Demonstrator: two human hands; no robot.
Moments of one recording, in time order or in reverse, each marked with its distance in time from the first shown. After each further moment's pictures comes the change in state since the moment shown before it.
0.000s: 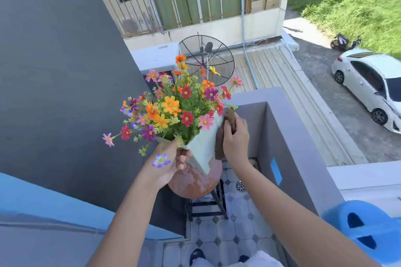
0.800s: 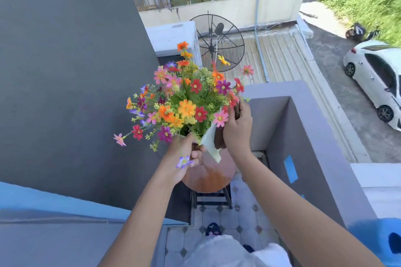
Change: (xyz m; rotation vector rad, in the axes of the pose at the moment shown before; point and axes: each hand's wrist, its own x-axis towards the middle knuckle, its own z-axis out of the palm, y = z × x) left_hand 0.041 0.007 -0.039 -0.060 0.014 -0.038; right_hand 0.016 -0.023 0.090 0.090 -0.009 0.065
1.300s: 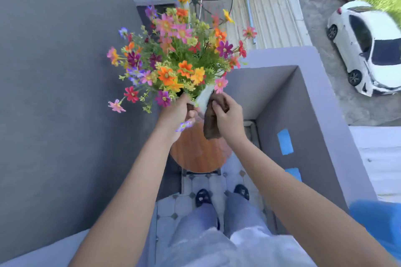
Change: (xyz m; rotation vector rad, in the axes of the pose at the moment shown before) left_hand 0.128 0.012 -0.023 -0.017 0.027 -0.053; right_hand 0.019 0.106 0.055 -0.235 -0.206 0.178
